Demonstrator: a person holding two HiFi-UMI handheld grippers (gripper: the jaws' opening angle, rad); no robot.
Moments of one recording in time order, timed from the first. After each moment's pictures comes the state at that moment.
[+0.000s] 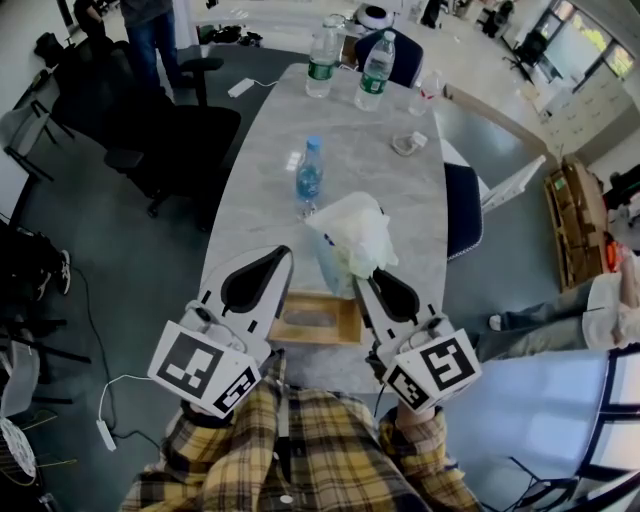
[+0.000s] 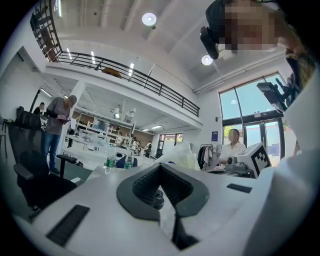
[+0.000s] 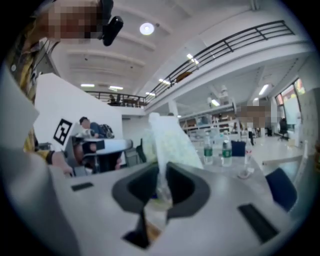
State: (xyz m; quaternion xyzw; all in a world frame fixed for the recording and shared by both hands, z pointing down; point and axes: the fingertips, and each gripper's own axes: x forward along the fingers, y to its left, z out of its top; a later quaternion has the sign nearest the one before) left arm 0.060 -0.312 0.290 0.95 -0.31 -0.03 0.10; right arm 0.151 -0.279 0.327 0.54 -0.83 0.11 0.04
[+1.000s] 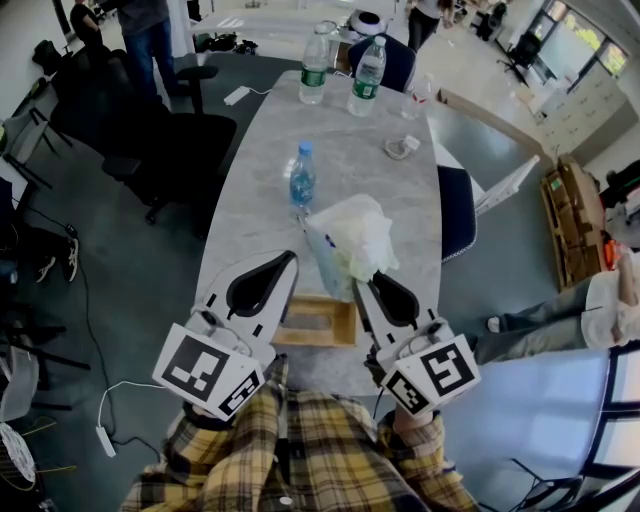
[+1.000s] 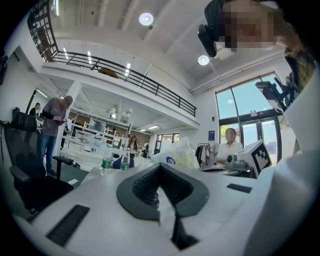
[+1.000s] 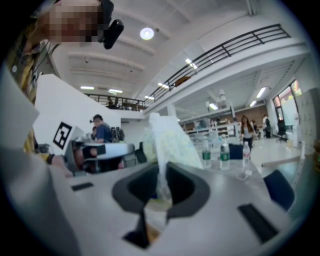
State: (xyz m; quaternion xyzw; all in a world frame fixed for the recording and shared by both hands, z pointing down) left arm 0.076 -0.300 0.284 0.95 -0.29 -0.03 0.09; right arm 0.160 -0.269 0.314 0.55 -0.83 0.10 0.02
